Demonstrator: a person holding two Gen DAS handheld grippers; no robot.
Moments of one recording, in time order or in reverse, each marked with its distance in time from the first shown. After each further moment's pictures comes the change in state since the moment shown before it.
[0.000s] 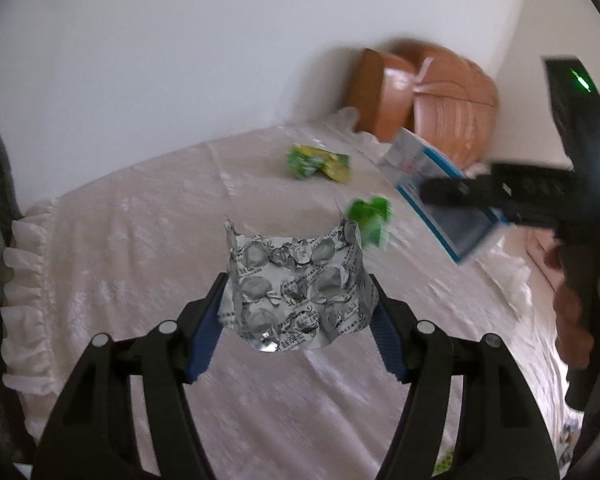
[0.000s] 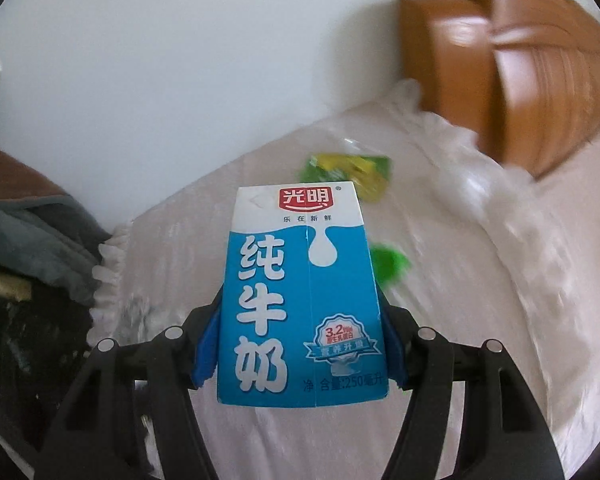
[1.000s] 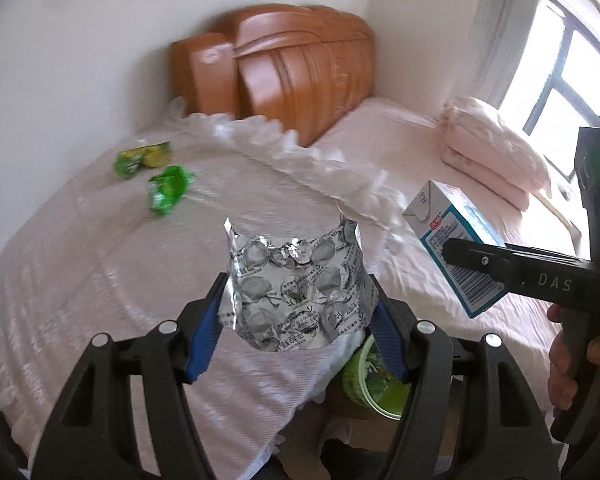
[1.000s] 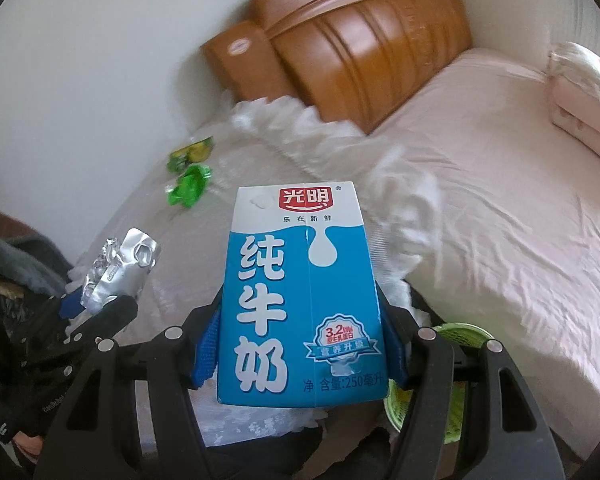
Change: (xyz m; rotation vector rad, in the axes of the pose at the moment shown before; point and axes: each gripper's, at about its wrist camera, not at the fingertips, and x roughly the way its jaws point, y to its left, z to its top) left arm -0.044 -0.187 -0.070 0.371 0.068 -0.223; right arm -0.164 -0.139 -0.200 0.340 -0.159 -0.198
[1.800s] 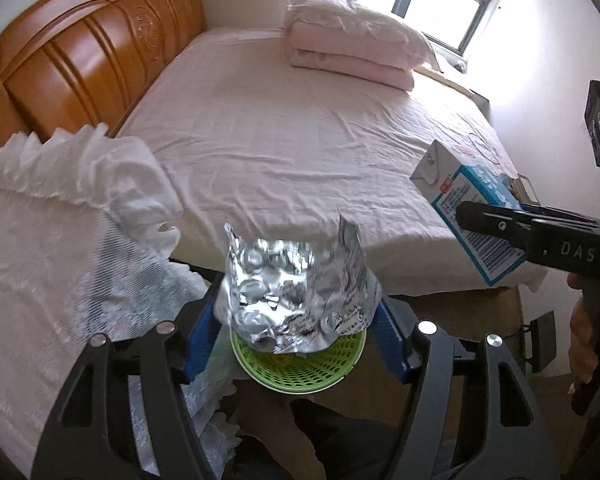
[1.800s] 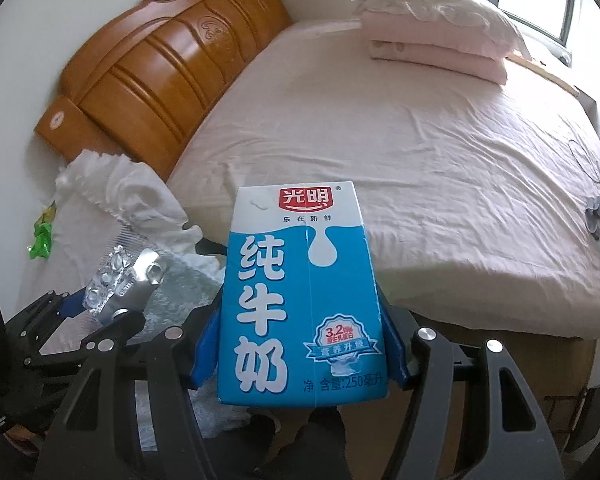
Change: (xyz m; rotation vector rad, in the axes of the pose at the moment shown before) left arm 0.103 -0.227 -0.022 0.389 0.251 -0.335; right arm -0.095 -0.219 -0.087 0.351 -0.018 -0.317
